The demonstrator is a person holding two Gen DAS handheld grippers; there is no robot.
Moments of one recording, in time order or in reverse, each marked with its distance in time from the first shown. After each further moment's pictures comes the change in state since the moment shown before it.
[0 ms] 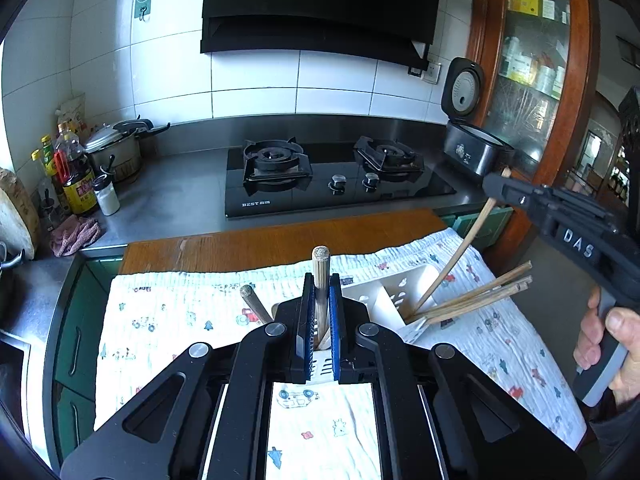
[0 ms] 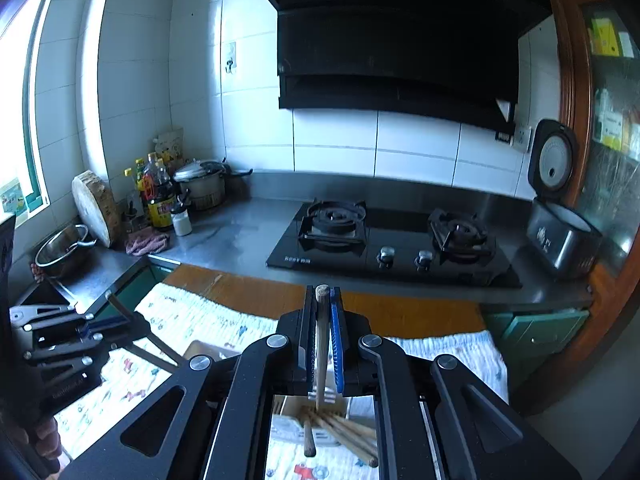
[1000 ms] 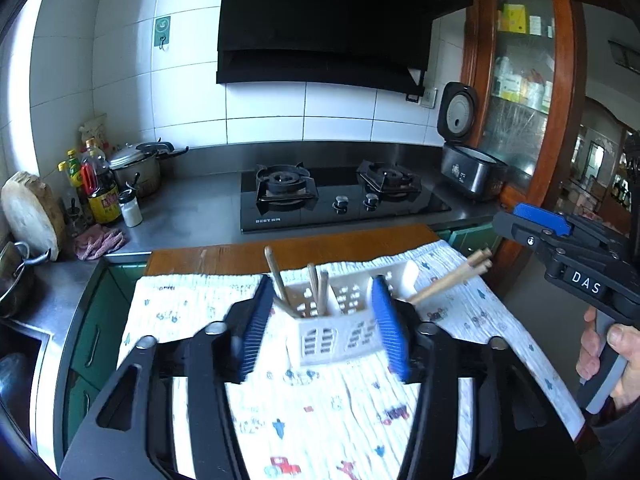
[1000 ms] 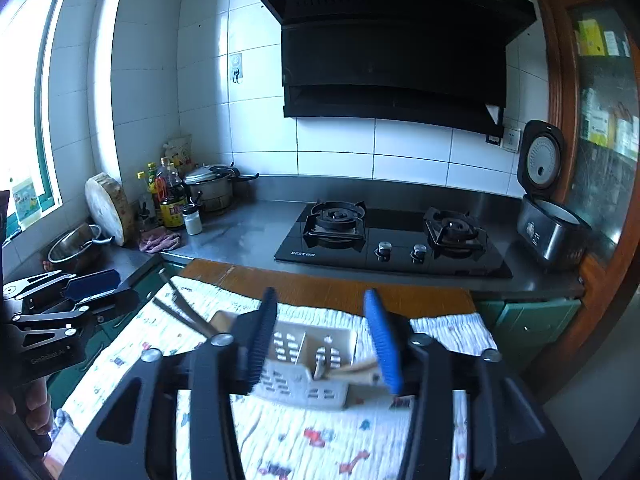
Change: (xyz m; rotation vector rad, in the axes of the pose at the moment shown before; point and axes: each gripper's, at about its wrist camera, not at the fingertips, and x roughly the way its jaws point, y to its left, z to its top) left arm -0.086 -0.013 -0.035 0.002 -0.109 0.037; right arm -0.084 0.013 -0.035 0.008 -0.052 -0.008
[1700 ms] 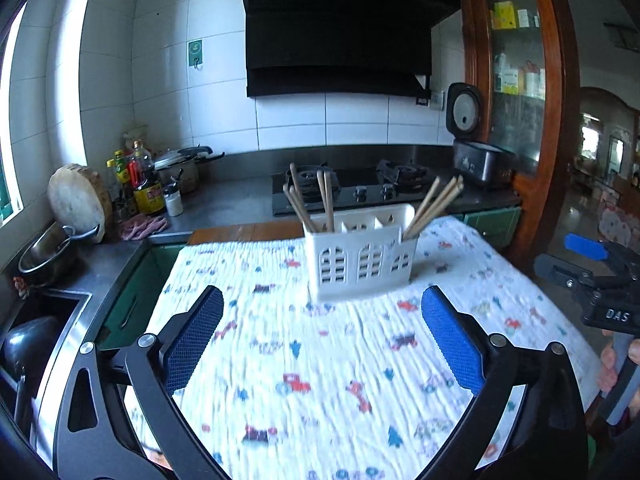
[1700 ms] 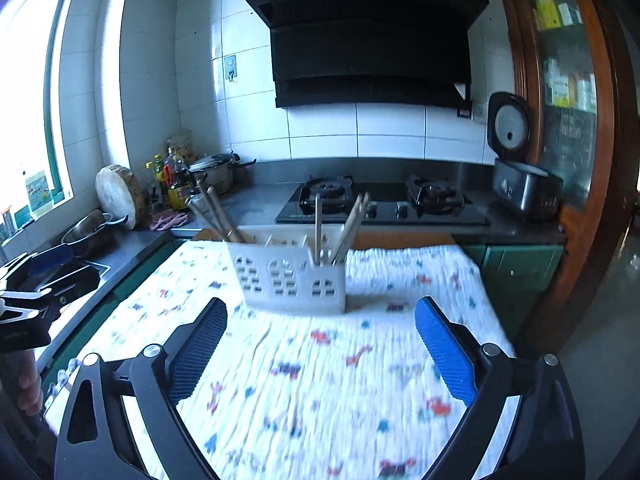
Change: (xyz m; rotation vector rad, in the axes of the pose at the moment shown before) left arm -0.093 -0.025 -0.117 0.041 -0.073 0.126; right arm -0.099 0.008 -0.140 0.077 -0.001 -0.001
